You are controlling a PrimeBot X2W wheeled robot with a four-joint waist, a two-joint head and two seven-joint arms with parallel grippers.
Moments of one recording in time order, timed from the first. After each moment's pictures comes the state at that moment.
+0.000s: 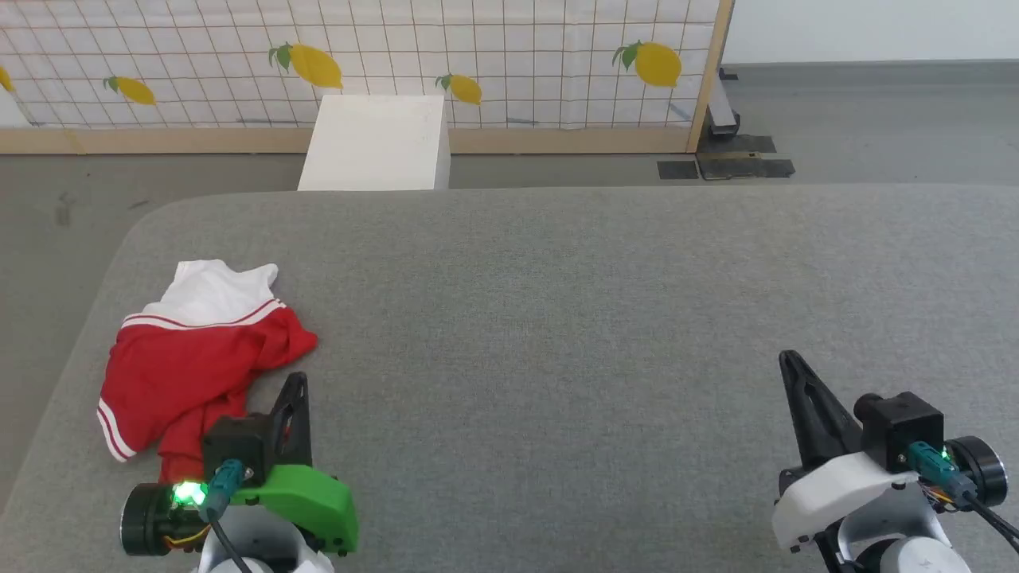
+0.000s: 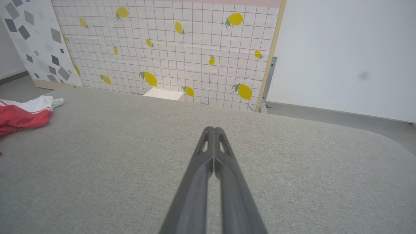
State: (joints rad) left arm 0.01 0.05 0.00 0.00 -0.01 -0.01 0.00; right arm 0.01 -0.05 0.00 0.01 0.01 0.13 0.00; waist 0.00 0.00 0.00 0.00
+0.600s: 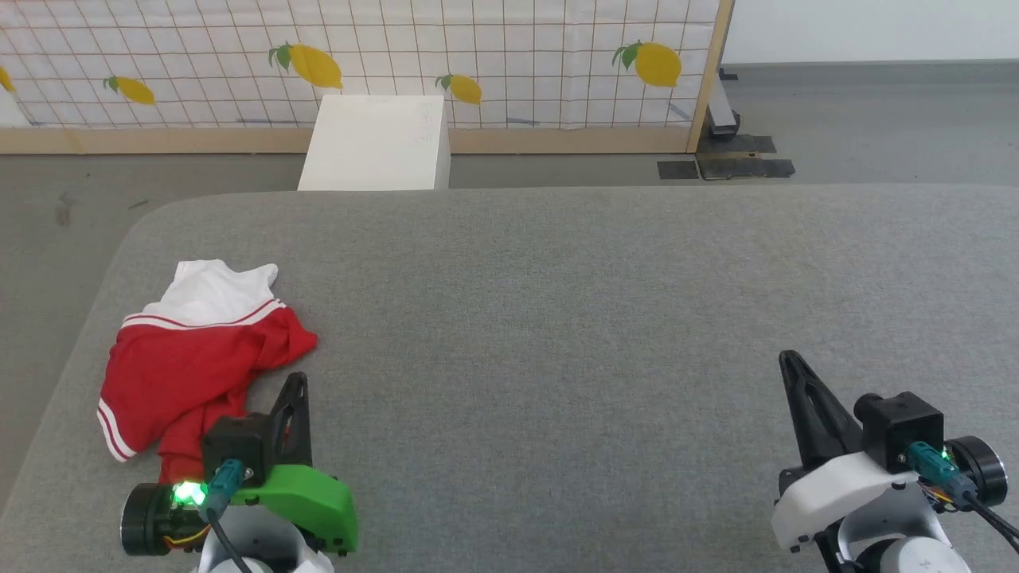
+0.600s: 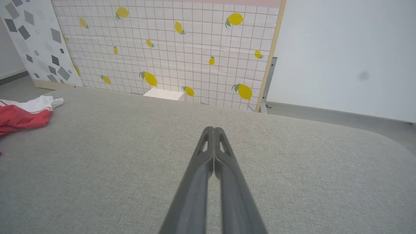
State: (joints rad) left arm 0.01 0.05 0.00 0.00 -0.01 -0.01 0.00; right arm 0.01 -0.05 0.00 0.01 0.01 0.13 0.00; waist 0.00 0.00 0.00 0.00
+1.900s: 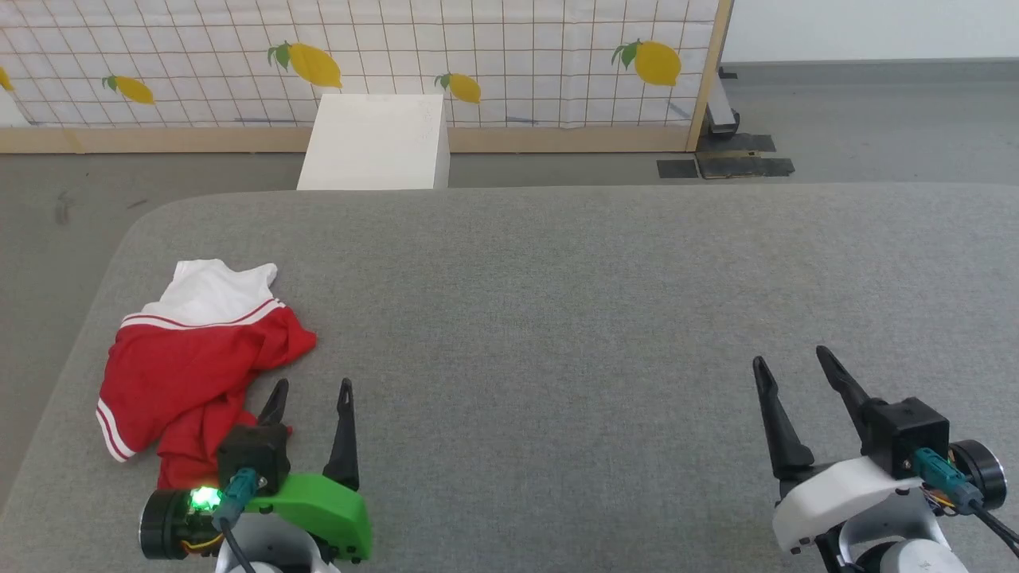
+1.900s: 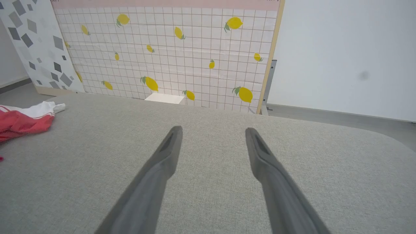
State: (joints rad) left arm 0.01 0.05 -0.03 0.04 -0.04 -0.01 -0.04; right arm 0.02 -0.05 0.00 0.03 0.02 0.13 -0.04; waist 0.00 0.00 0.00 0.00
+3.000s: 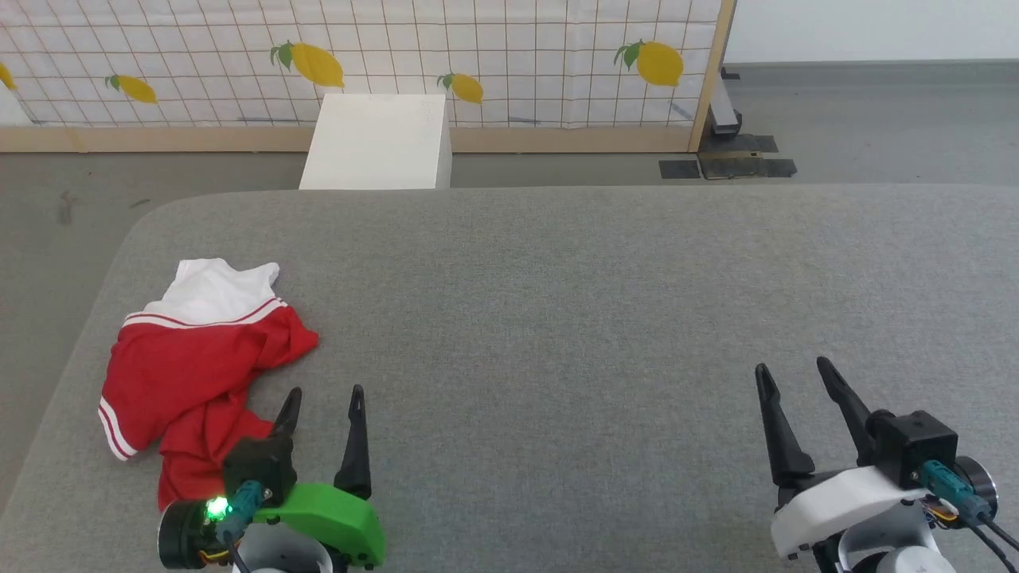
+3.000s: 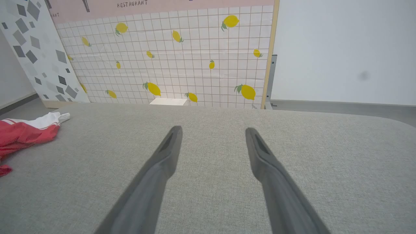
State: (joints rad) left arm 0.01 0.05 -0.07 0.09 -0.11 0.01 -0.11; right arm 0.02 -0.05 0.00 0.09 0.10 0.13 -0.11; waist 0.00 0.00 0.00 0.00
